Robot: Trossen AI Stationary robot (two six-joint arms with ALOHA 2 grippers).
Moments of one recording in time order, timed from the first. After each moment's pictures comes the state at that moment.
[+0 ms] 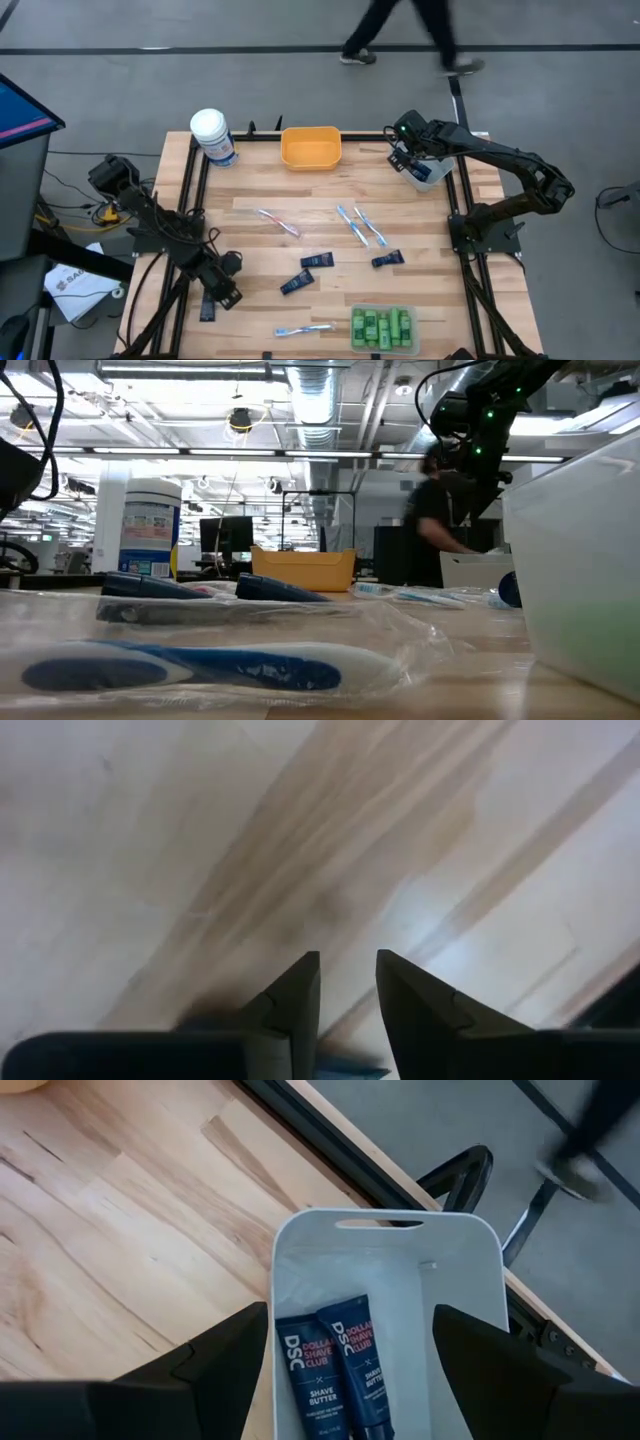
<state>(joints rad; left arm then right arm) -0.77 1.31 0.54 -0.45 0.09 -1.58 -0.68 1.35 1.01 -0.77 0.34 0.07</state>
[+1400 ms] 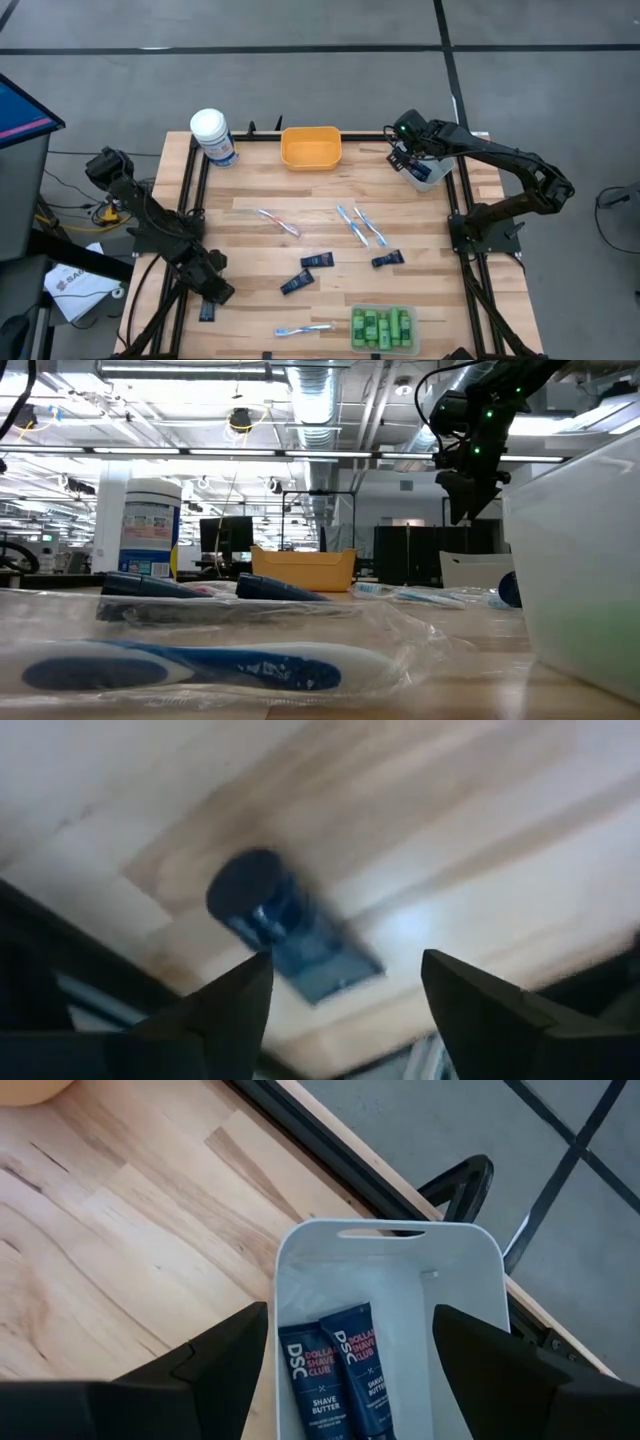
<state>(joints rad) -0.81 1.18 0.54 -0.57 0.24 -1.92 -0.68 1.35 1.01 -0.75 0.34 0.07</state>
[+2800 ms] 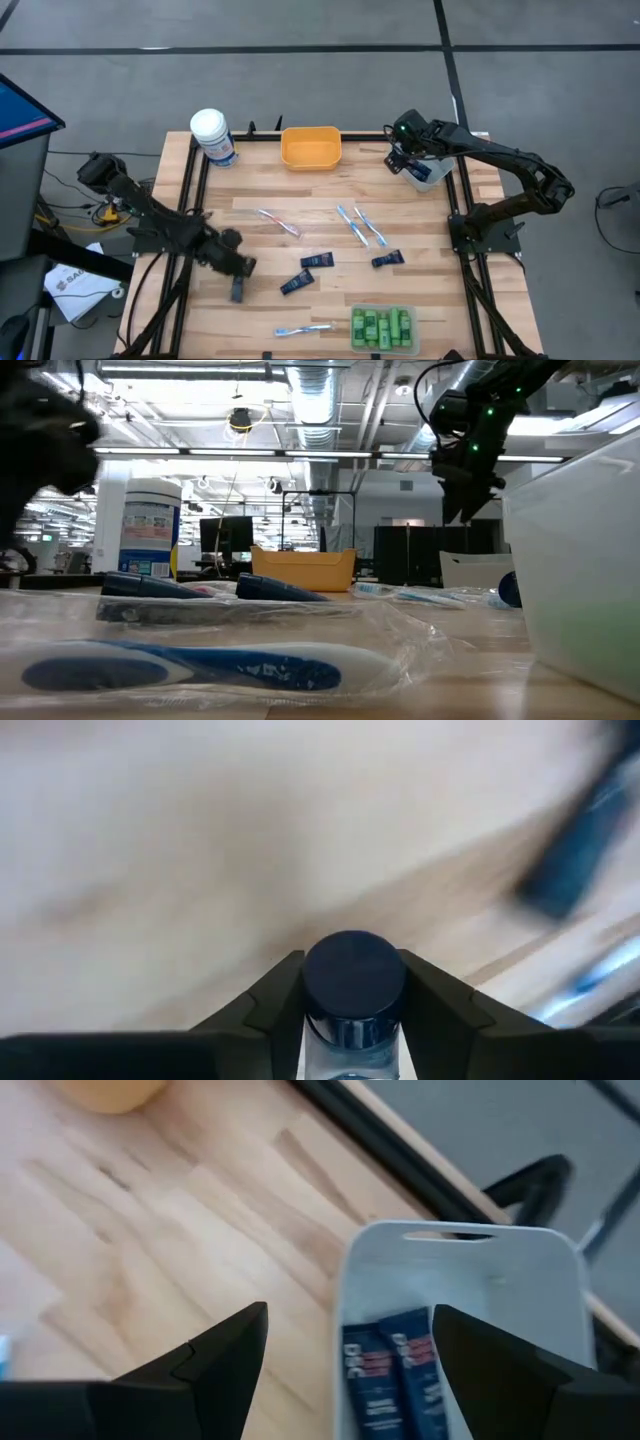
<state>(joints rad) -0.54 1.14 0.54 -0.54 -0.04 -1.82 -0.68 1.35 1.01 -0.74 0.19 0.08</state>
